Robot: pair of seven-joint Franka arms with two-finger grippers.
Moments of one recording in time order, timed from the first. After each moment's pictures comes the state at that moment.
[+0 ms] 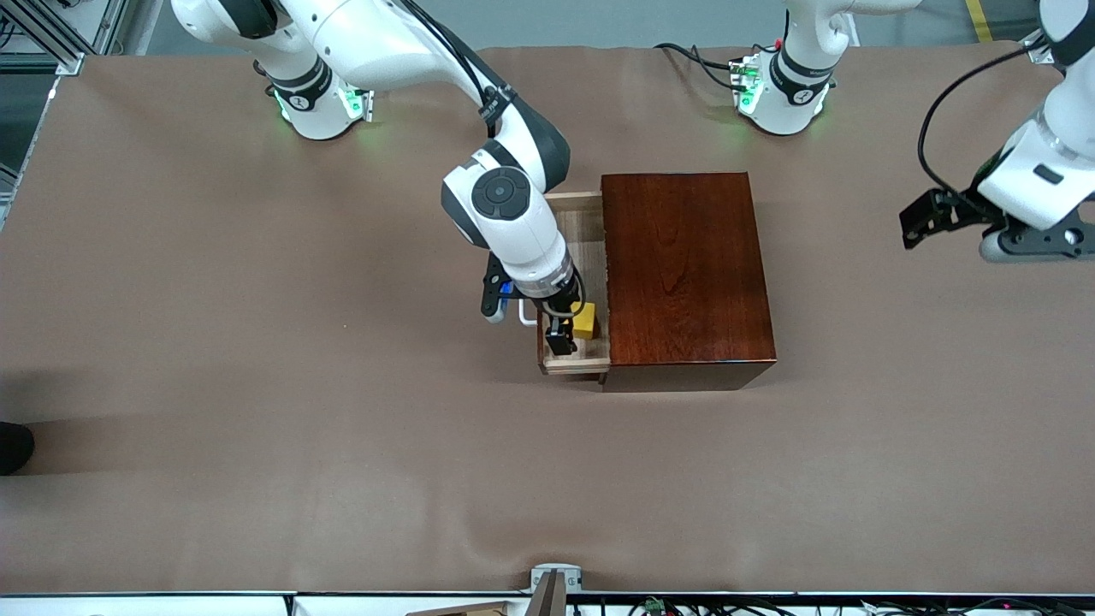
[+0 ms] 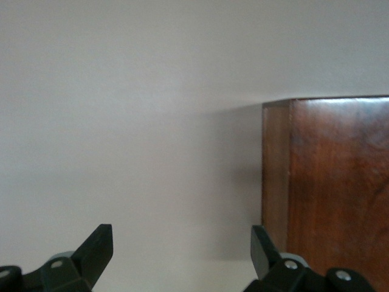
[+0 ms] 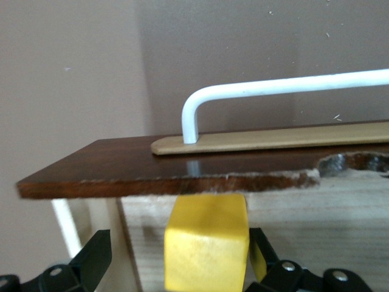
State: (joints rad) left arm -0.11 -0.03 0.00 -1.64 0.04 1.61 -0.10; right arm 0.78 0.72 -0.04 -1.35 0.15 2.34 2.30
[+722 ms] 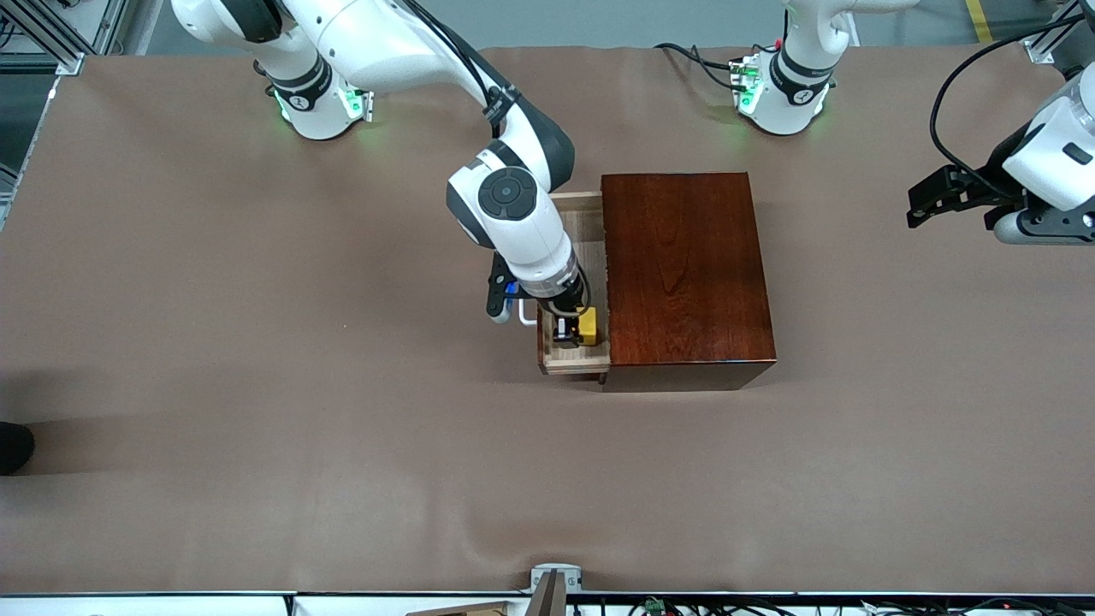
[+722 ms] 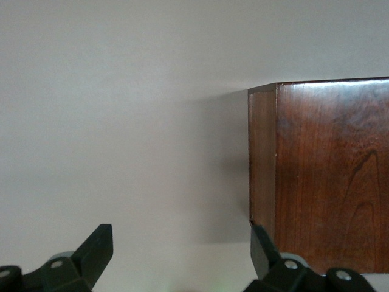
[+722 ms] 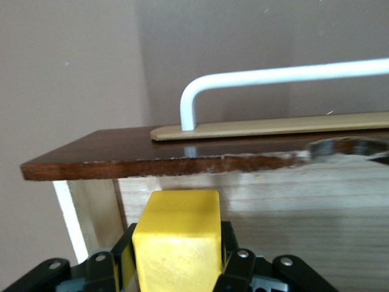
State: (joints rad) left arm -0.06 -0.02 -0.03 -1.60 0.00 1.55 -0.04; right arm 0.78 0.72 -0.04 -1.29 0.15 2.25 2.30
